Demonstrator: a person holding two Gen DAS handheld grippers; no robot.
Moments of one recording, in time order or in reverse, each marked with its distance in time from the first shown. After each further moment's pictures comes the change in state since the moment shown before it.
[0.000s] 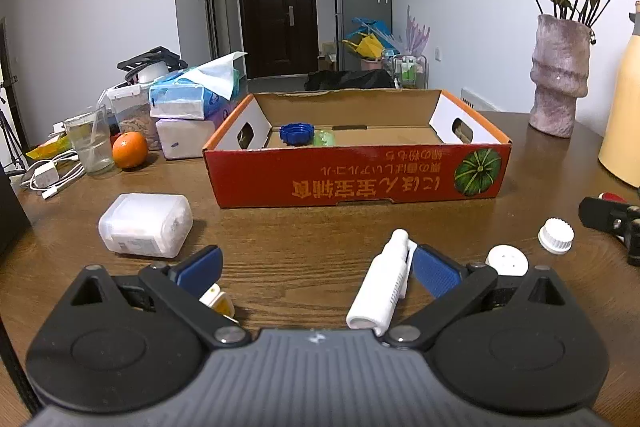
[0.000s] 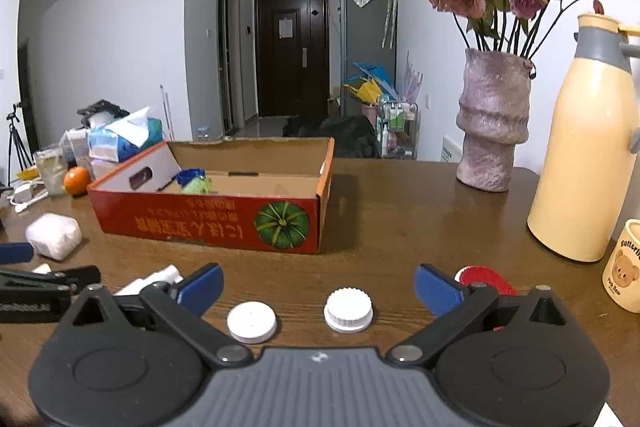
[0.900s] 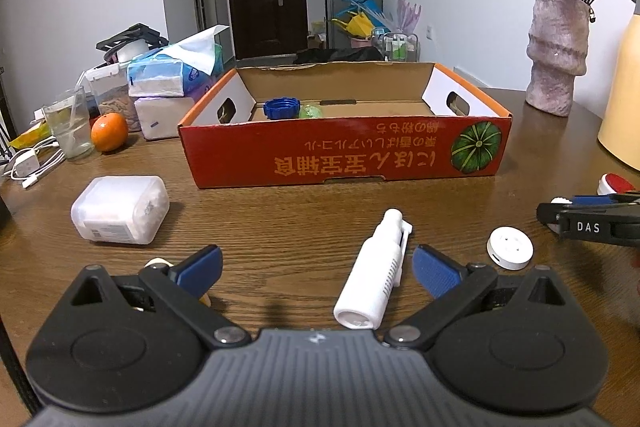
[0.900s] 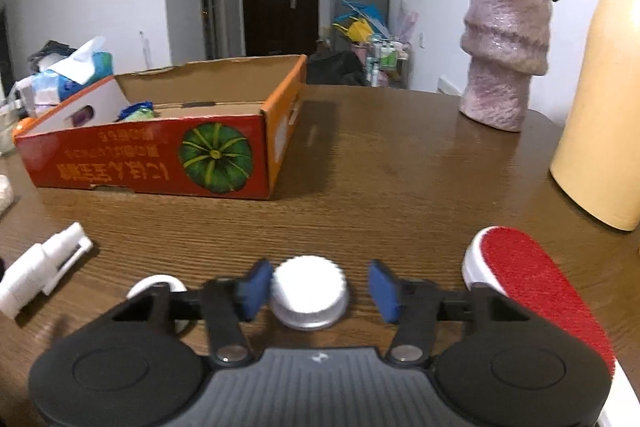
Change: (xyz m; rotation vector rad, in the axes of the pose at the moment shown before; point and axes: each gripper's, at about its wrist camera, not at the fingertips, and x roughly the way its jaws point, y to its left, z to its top) left arm 0.025 -0.005 -0.004 0.014 0.063 -0.029; right arm 0.098 -0.028 -0.016 0.003 0.178 -0.018
